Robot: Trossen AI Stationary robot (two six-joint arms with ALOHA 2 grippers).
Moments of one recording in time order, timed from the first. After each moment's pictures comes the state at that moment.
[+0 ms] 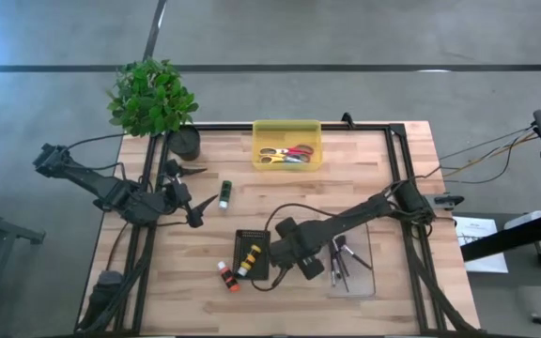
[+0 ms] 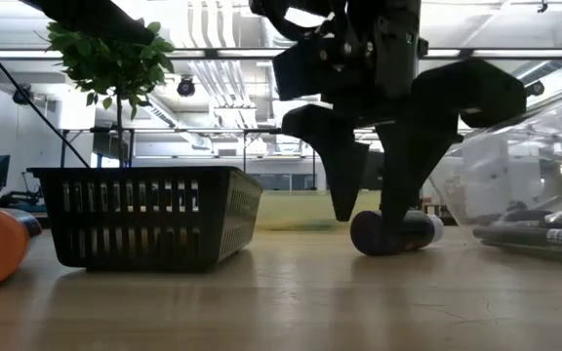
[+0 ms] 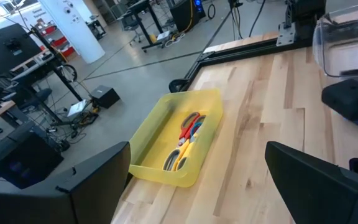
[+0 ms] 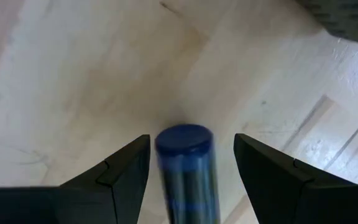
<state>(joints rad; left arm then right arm) -0.44 0.77 0.63 -0.31 -0.95 0.05 0.32 2.12 1.62 -0.96 0.08 -0.21</state>
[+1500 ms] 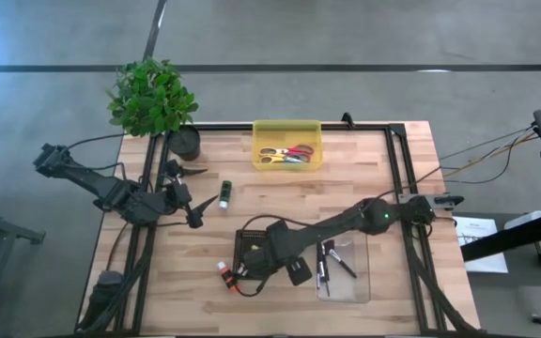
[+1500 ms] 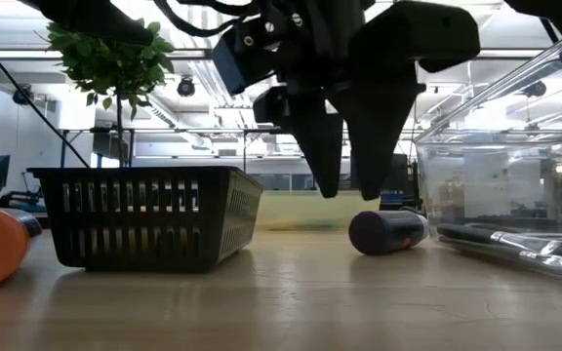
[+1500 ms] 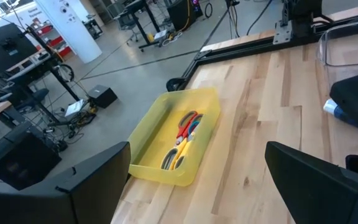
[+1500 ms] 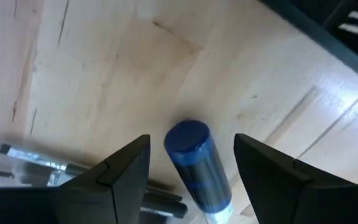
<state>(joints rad) -0.44 0.77 0.63 -0.32 -0.94 0.05 0.32 2.47 2.28 -1.53 0.07 -0.09</state>
